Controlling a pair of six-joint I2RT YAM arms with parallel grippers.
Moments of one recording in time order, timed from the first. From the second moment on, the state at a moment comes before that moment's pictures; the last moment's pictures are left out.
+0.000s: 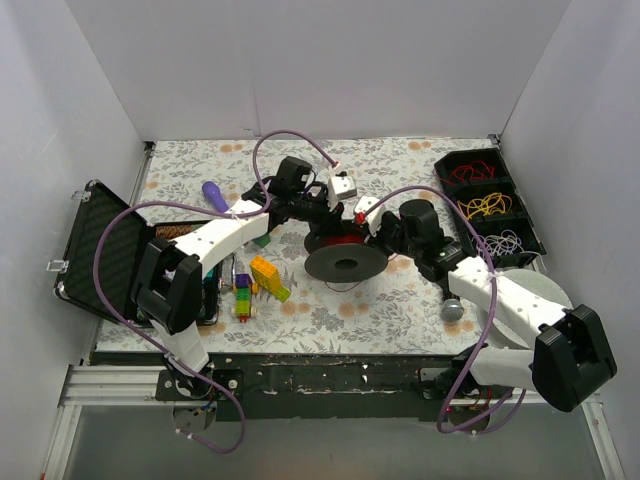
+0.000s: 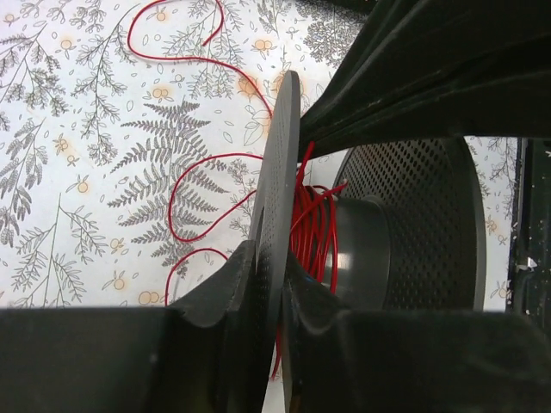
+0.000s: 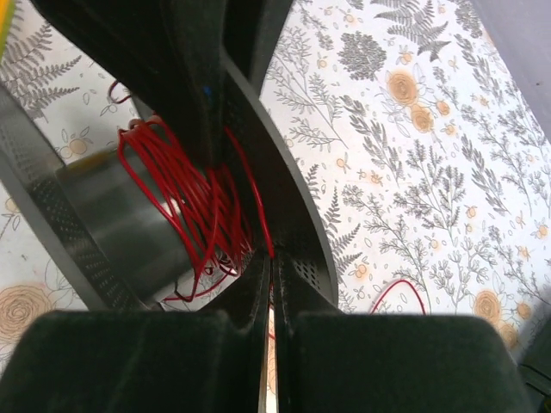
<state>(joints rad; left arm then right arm) -0.60 1.75 1.37 -0.33 0.70 0.39 0.61 1.22 0.78 -0.04 -0.23 -0.47</state>
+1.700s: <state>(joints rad) -0.58 1.57 1.75 -0.56 0.41 -0.03 0.27 1.67 0.86 0.02 -0.50 0.22</state>
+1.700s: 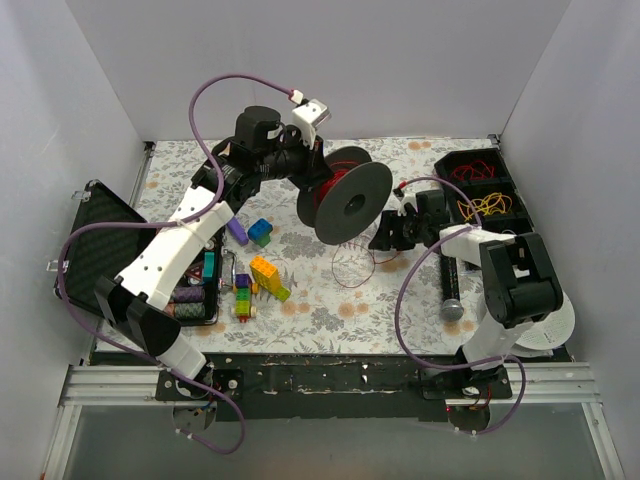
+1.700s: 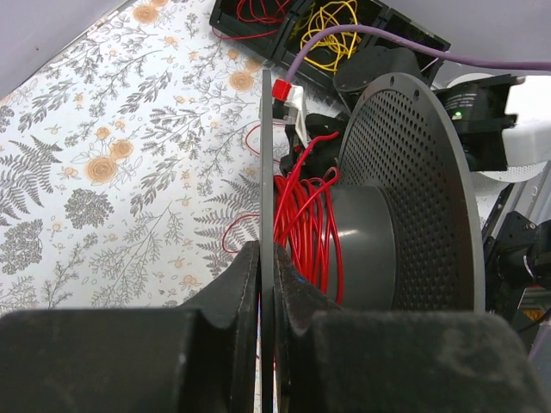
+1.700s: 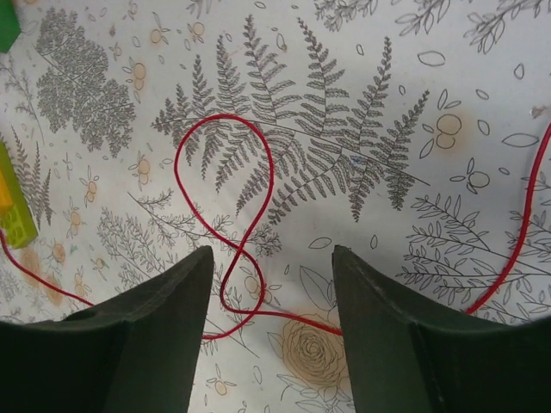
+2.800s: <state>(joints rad) -0.58 1.57 1.42 -0.62 0.08 0.26 0.14 1.32 1.76 0.04 -0.56 0.31</state>
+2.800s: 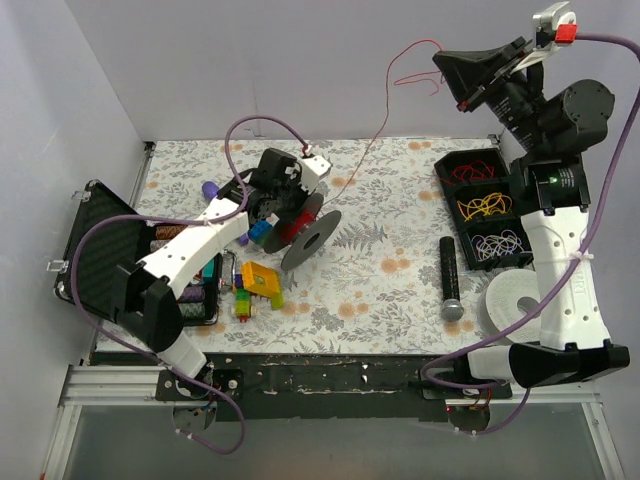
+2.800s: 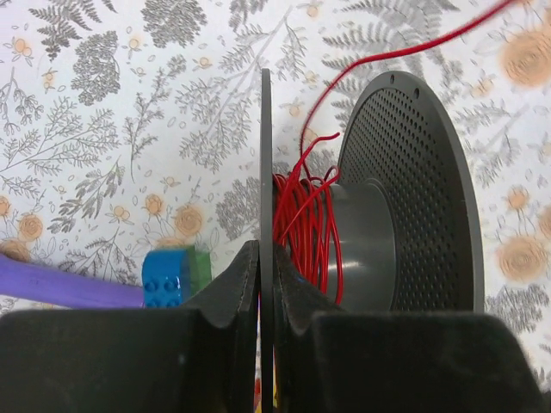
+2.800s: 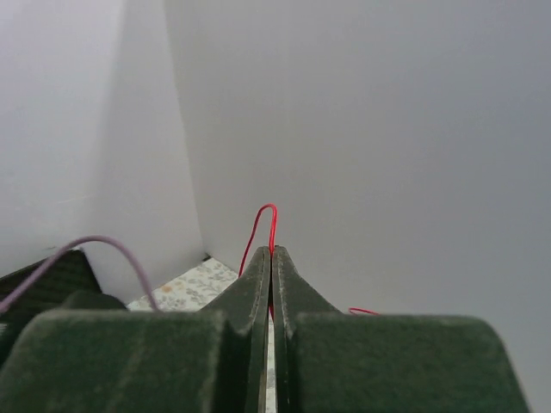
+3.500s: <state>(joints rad) -0.47 1.97 1.89 -0.37 -0.04 -0.17 0.59 1.27 1.64 0.03 -0.64 0.51</state>
